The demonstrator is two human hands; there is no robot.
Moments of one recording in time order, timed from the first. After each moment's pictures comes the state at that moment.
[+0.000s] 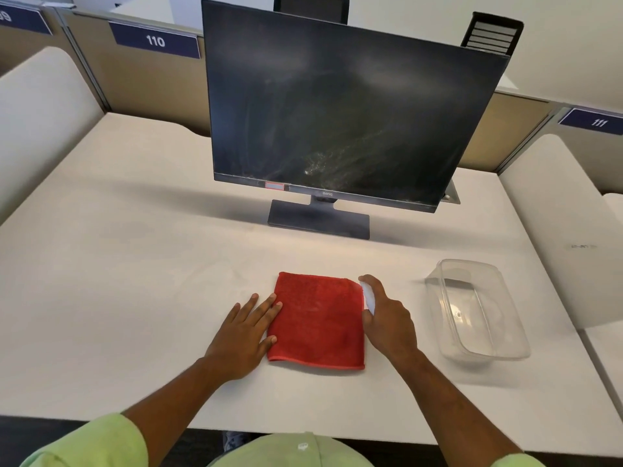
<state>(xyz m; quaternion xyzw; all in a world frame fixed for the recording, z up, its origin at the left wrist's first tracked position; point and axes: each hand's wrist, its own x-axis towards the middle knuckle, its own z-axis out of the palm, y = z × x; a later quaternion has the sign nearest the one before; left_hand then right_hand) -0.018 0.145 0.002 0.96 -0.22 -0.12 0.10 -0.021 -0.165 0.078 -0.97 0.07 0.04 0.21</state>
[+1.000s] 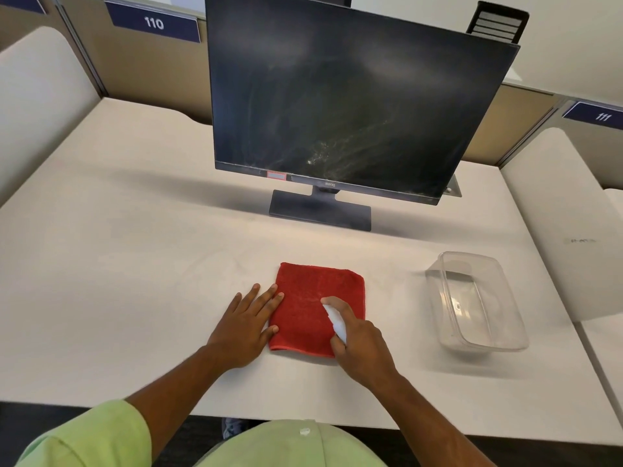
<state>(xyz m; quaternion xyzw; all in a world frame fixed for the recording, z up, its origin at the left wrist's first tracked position) -0.017 0.147 -0.001 0.96 -0.23 -0.13 0.11 -0.071 -0.120 0.067 -0.95 -0.04 0.09 0.29</state>
